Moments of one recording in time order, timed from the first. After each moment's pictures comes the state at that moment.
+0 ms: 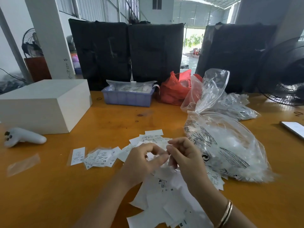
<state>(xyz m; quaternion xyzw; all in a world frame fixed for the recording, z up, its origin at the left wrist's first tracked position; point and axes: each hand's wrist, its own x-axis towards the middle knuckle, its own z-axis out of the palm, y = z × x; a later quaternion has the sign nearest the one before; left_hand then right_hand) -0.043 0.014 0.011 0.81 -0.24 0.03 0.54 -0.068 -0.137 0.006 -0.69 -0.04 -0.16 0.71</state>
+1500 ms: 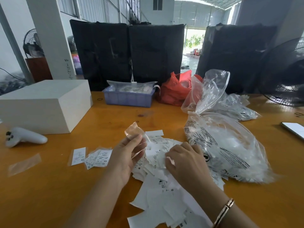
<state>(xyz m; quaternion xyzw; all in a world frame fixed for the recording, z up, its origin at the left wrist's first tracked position) -0.024 0.027 0.010 0.51 0.05 -0.04 0.86 -0.063 -0.144 -0.002 -0.96 -0.12 -0.25 0.04</state>
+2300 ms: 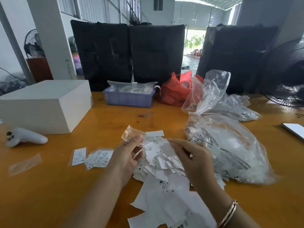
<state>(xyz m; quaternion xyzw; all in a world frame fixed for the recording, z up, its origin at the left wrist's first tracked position) -0.017 0.027 0.007 0.49 0.07 -0.07 0.87 -0.066 -0.149 0.008 -0.82 -0.14 -0.40 0.38</state>
